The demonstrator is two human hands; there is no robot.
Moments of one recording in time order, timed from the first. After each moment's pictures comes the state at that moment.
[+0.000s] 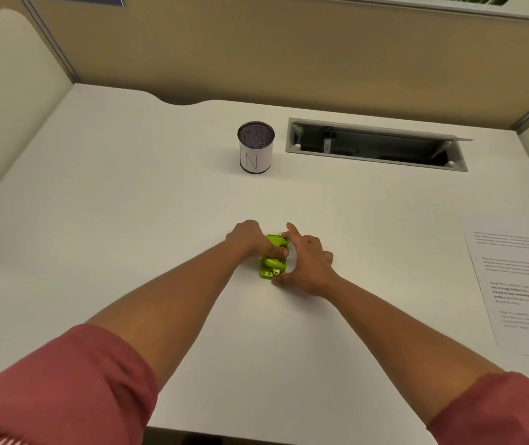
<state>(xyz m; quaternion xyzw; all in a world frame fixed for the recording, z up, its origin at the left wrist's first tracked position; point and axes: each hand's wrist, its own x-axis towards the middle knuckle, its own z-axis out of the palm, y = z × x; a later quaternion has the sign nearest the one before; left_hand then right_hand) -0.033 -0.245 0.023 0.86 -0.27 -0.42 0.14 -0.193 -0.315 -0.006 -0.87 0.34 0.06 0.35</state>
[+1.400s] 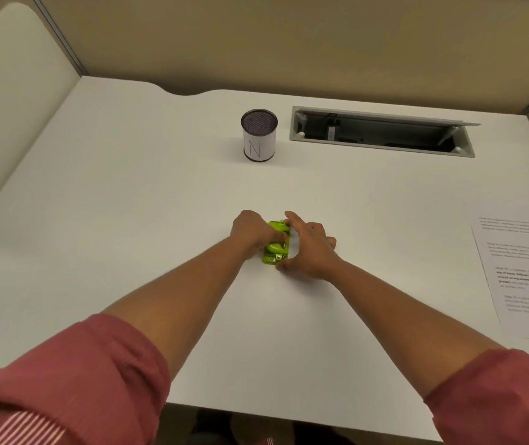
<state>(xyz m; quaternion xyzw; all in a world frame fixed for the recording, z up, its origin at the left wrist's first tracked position) -0.052 -0.231 0.023 0.87 -0.18 -0.37 0.27 -0.196 -0.311 0.004 -0.87 0.33 0.04 0.35</state>
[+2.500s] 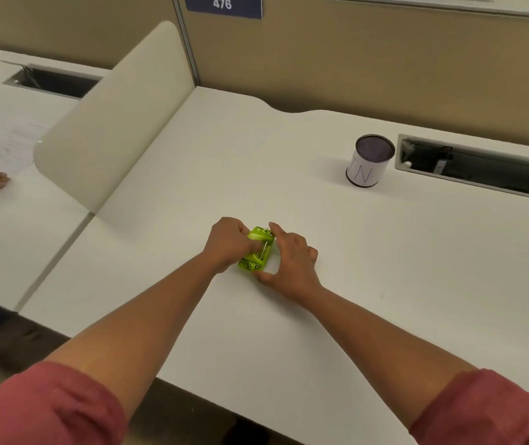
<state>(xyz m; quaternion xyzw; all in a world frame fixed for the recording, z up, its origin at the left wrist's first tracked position) 0.108 -0.042 0.036 0.88 -0.12 -0.28 0.36 -0.022 -0.149 -0.017 -0.91 0.21 -0.05 0.36</state>
